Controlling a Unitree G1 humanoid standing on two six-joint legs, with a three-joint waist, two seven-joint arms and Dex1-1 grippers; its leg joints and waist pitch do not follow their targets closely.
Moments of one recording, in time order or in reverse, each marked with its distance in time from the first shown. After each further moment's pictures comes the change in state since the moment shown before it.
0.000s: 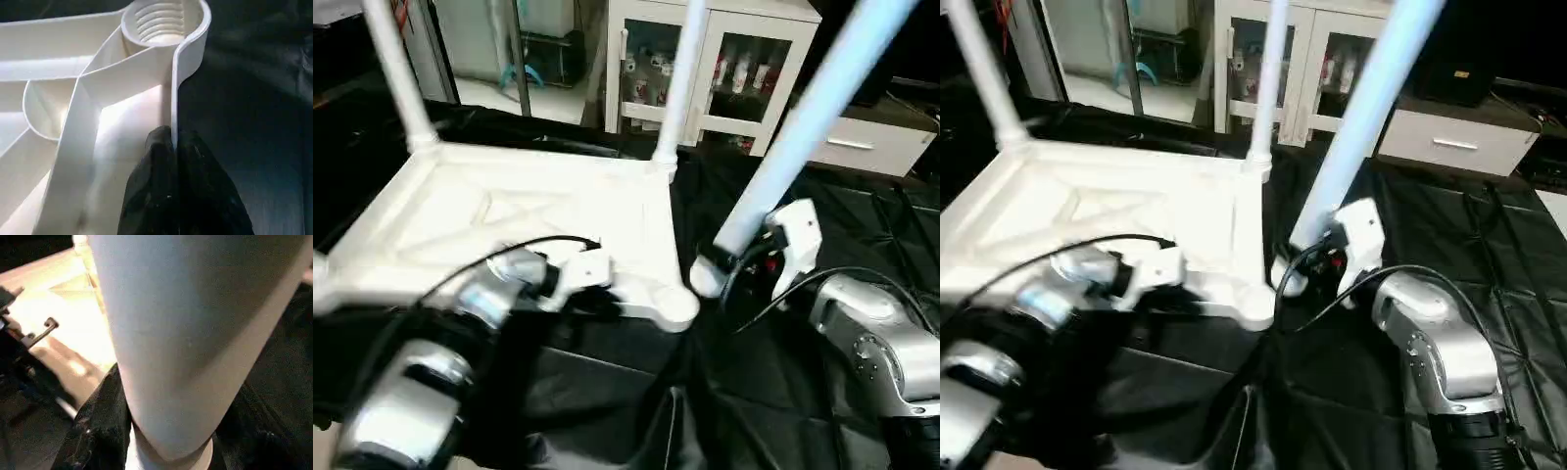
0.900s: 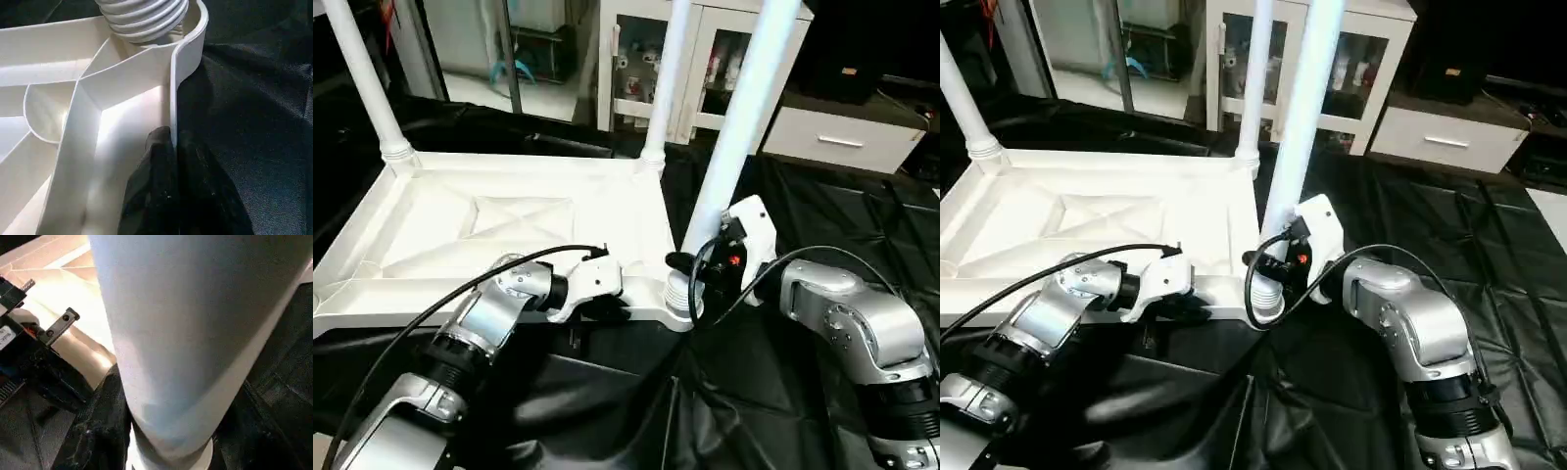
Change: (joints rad) left arm 0.126 0.052 -0.012 -0.306 0.039 0.180 0.024; right arm -0.155 0.012 0.115 0.048 0.008 0.184 0.011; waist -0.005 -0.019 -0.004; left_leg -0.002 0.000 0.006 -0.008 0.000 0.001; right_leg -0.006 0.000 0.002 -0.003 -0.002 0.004
